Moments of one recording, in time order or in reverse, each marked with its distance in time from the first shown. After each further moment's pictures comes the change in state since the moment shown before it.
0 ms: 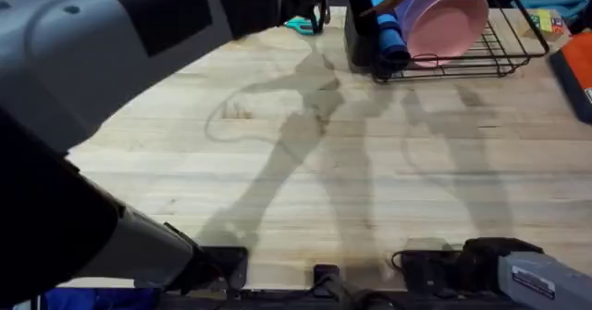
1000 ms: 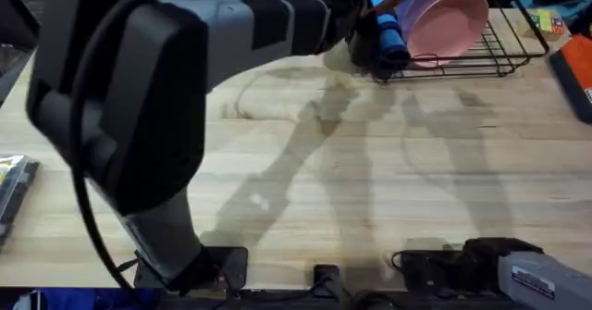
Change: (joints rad) left arm -0.048 0.246 0.002 0.495 0.089 0.069; right arm 0.000 0.000 0.000 -0.066 0.000 0.000
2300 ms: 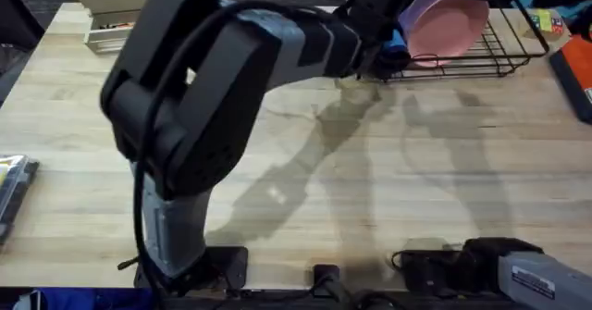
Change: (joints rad) left arm -0.097 0.123 0.021 -0.175 -0.037 0.269; right arm 0.000 0.000 0.000 -0.017 0.000 0.000
